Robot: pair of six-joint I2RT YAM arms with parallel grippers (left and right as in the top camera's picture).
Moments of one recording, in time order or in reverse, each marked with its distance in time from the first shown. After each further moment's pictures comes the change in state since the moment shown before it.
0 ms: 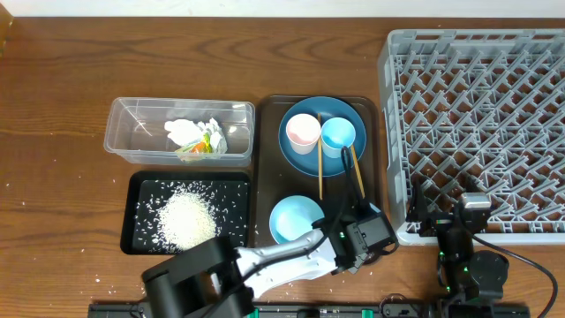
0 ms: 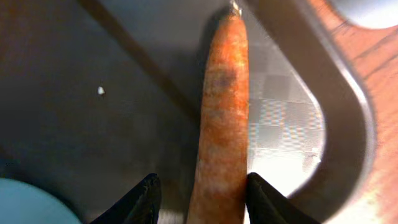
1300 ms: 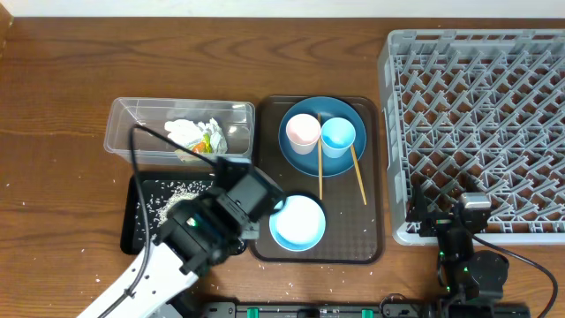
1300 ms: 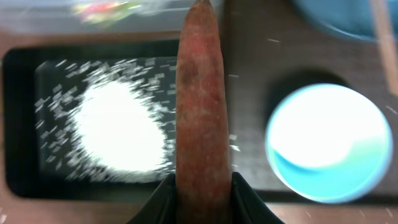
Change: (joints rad) left arm 0.437 -0.716 0.000 -0.726 -0.217 -0.215; right arm 0.000 0.000 0.000 0.000 0.000 0.000
